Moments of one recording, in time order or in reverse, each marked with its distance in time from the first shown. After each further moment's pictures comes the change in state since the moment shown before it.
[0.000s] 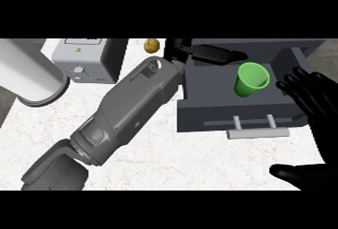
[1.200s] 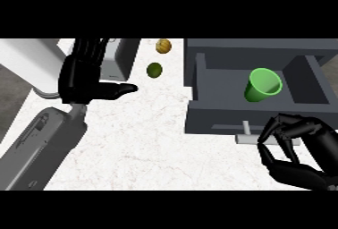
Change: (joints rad) left arm 0.711 0.418 0.115 -0.808 0.045 -0.013 0.162; right arm 0.089 -0.139 0.109 0.060 0.401 0.135 -0.089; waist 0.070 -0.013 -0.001
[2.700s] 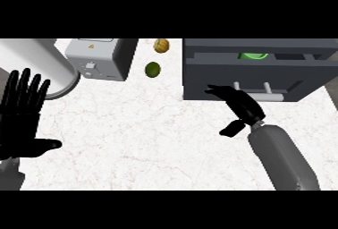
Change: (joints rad) left arm 0.498 0.126 0.285 -0.161 0.008 -0.412 -0.064; right arm -0.478 0.071 0.156 1.098 0.747 -0.348 -0.430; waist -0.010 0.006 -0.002
